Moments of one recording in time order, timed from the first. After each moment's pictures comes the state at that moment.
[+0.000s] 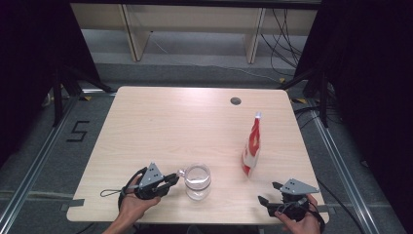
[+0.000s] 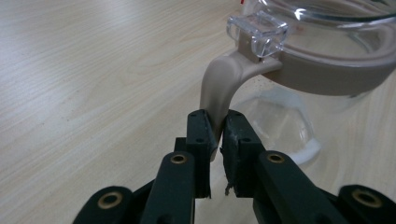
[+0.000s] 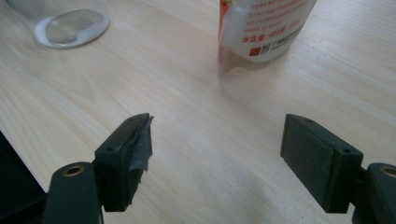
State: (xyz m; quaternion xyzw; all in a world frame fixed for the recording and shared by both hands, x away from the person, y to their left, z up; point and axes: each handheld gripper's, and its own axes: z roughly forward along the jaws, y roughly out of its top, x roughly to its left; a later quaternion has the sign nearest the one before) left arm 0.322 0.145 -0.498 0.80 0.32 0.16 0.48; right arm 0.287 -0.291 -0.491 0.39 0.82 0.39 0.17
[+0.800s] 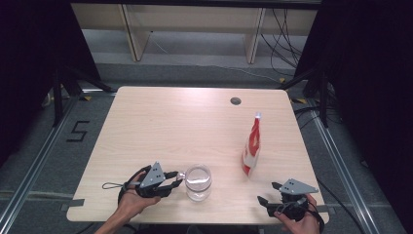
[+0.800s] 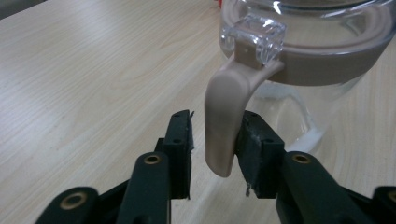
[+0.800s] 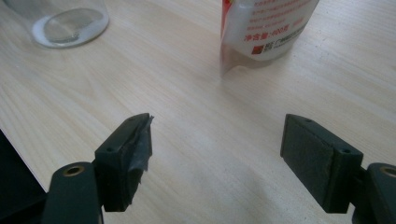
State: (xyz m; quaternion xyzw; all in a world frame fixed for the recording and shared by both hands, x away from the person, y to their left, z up) left arm 0.336 0.144 -0.498 0.83 0.23 0.17 0.47; right arm 0.287 -0.289 -0.492 0.40 0.82 0.39 0.17
